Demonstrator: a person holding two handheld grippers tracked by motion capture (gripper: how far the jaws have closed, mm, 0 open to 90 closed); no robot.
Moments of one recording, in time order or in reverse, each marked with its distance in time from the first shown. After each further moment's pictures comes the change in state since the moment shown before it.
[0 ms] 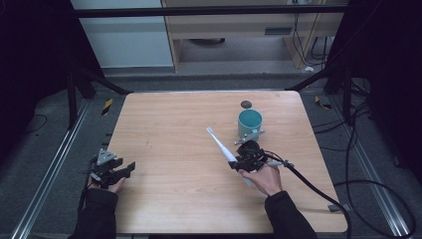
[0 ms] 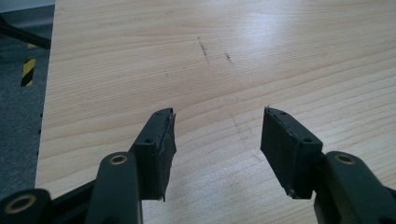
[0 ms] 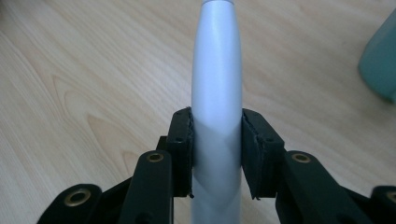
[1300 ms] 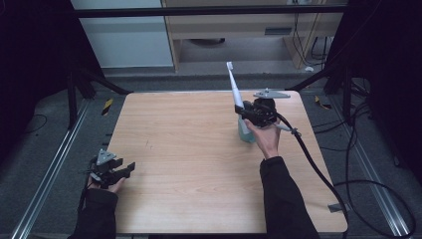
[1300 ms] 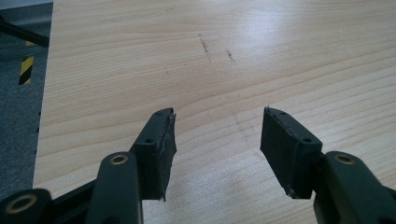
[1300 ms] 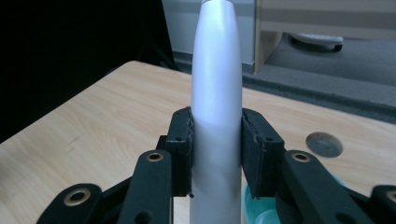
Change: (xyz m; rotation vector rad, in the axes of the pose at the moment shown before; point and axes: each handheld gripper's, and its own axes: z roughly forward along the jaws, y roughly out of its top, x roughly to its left) left arm 0.002 -0.002 0.002 0.006 -0.003 -0.004; right arm -0.069 0.080 -0.034 -0.510 -0.121 0.116
